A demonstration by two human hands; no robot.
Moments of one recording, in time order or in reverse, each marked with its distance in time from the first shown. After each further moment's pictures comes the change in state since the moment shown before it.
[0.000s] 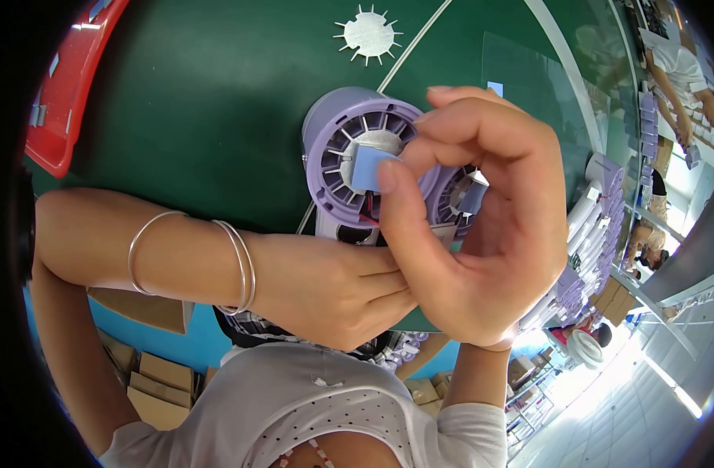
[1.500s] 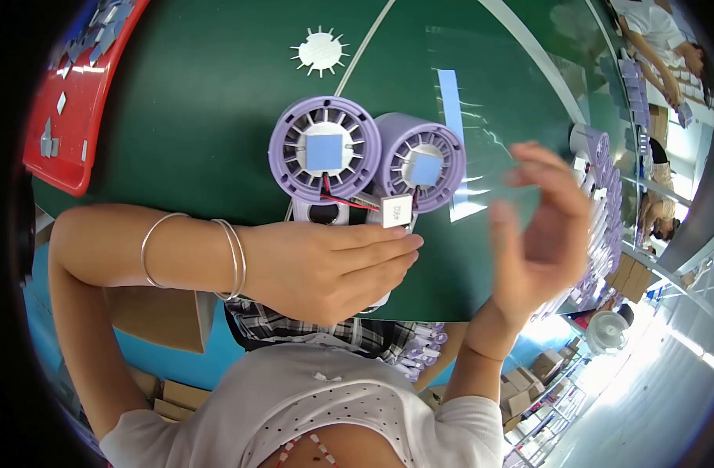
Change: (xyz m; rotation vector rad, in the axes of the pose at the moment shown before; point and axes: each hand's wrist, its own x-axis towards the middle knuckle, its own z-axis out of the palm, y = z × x) left_hand 0.031 0.000 -0.011 0.016 -0.044 0.020; right_hand -0.047 0.010 -0.090 -0.096 0.336 0.027
